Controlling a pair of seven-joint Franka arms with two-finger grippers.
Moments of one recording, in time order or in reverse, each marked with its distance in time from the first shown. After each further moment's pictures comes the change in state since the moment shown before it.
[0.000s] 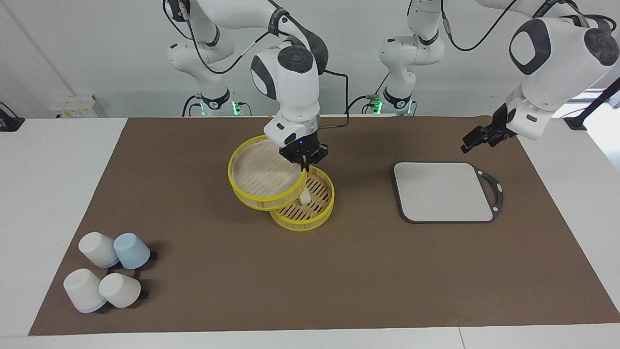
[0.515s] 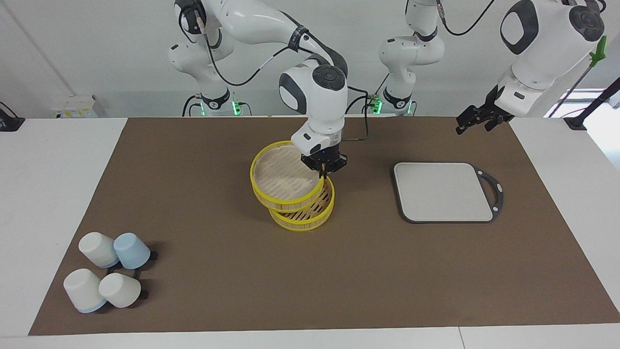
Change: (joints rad) left arm 0.009 -0.124 -0.020 -0.119 0.028 0.023 0.097; right arm 0.049 0.123 -0.005 0.082 -0.034 0.054 0.102
